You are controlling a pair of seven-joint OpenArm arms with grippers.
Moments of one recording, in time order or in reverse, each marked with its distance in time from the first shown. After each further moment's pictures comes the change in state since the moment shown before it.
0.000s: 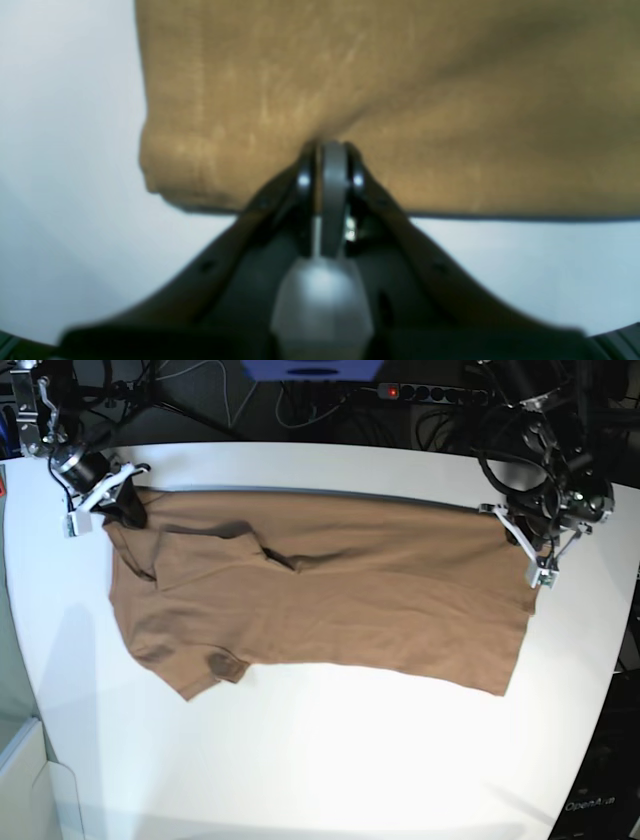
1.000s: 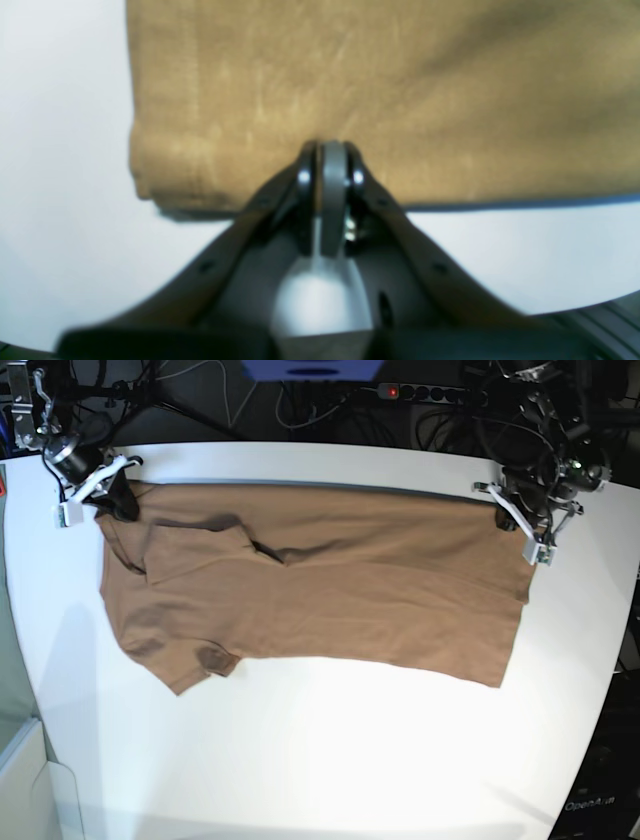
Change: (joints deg) left arm 6.9 0.6 -0.3 1.1 -4.5 -0.2 -6.7; right arm -2.5 0.2 1.7 -0.2 0.2 0.3 1.6
